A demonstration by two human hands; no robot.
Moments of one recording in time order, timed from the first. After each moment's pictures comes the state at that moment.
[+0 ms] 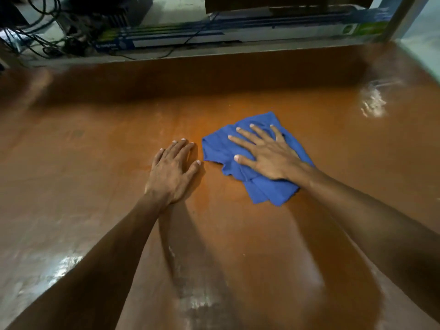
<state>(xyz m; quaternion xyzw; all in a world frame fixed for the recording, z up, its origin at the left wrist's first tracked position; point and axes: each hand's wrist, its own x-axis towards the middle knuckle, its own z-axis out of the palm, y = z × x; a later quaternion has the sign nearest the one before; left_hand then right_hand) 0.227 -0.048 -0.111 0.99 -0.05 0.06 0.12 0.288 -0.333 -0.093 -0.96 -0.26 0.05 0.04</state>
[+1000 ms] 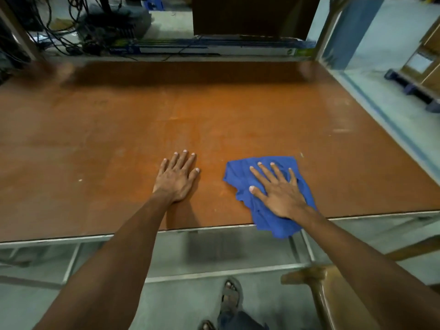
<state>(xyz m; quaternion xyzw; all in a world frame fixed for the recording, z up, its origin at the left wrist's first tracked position) -0.013 -0.071 -0.106 0.99 -0.09 0.00 0.08 -0.068 -0.393 -0.083 -0.99 -0.12 0.04 0.02</state>
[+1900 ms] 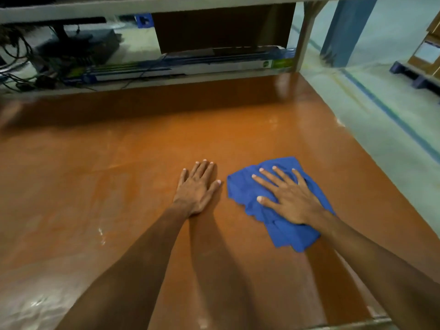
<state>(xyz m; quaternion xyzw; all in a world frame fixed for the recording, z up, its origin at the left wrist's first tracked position) 0.163 -0.292 -0.102 0.98 -0.13 -0.02 0.11 0.115 -0.590 -0.086 -0.98 -0.19 0.03 0.03</state>
